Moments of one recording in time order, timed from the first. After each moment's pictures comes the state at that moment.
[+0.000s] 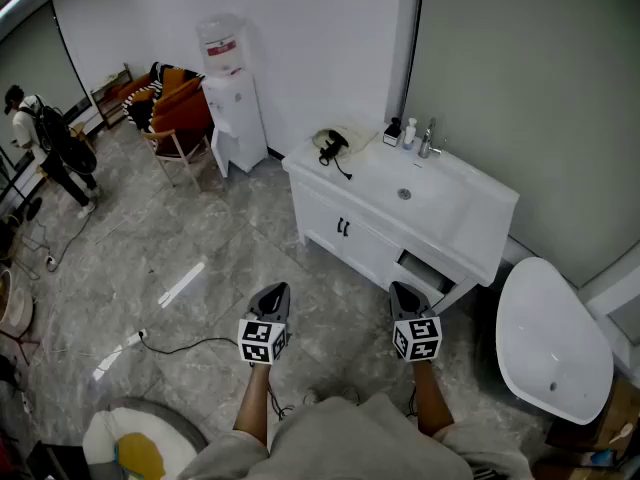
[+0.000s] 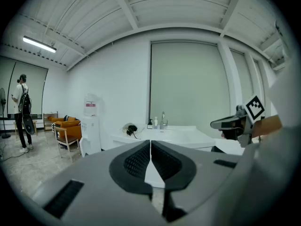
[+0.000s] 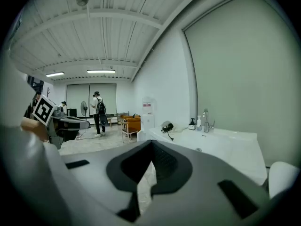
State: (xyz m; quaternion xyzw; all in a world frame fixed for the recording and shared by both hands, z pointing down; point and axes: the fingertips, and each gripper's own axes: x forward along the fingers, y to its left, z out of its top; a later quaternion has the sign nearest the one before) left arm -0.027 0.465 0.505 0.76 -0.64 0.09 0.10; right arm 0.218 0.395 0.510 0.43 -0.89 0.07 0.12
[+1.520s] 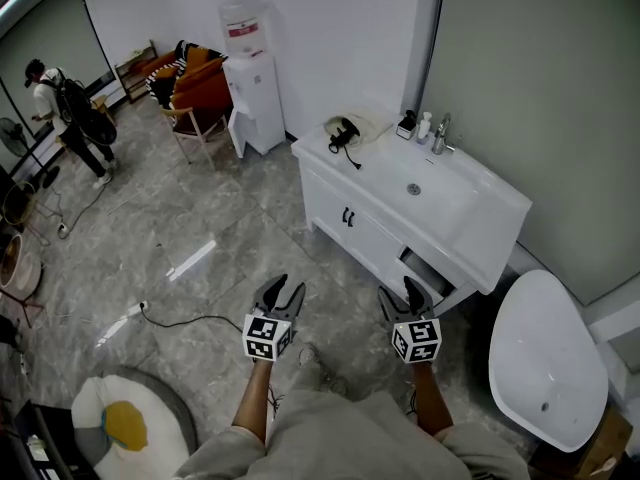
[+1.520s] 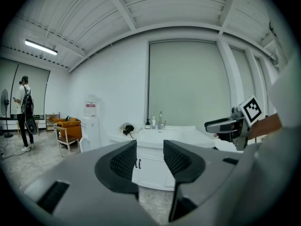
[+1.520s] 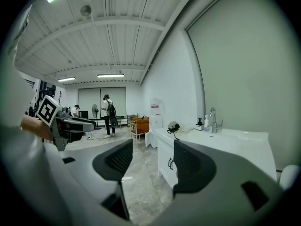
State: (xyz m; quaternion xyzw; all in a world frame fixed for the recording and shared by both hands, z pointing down) left arm 0.034 0.462 0.519 0.75 -0.65 0.09 0.09; right arm 0.247 0.383 0.529 0.37 -0.92 0.06 0.11
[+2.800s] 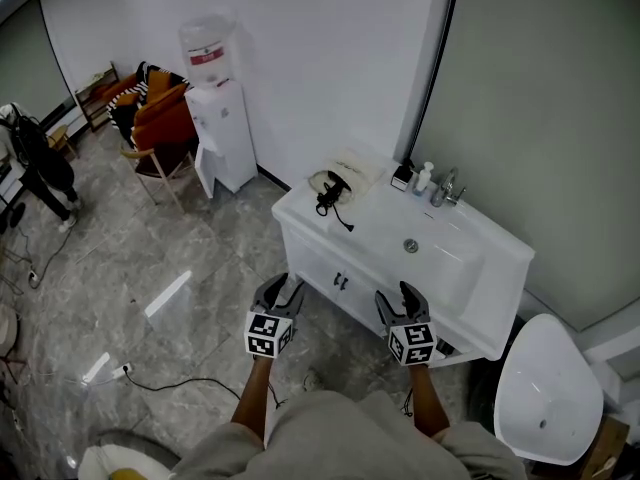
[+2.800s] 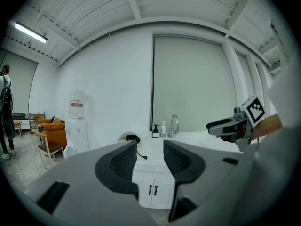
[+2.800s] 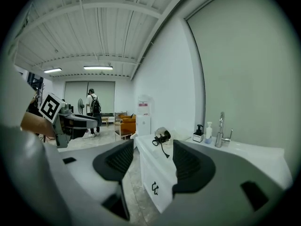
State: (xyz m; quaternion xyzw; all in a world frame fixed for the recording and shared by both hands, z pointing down) left arm -0.088 0.172 0.514 0.79 -0.60 0.08 0.08; right arm 0.130 0.131 0.521 0.43 -0.89 0.05 0.13
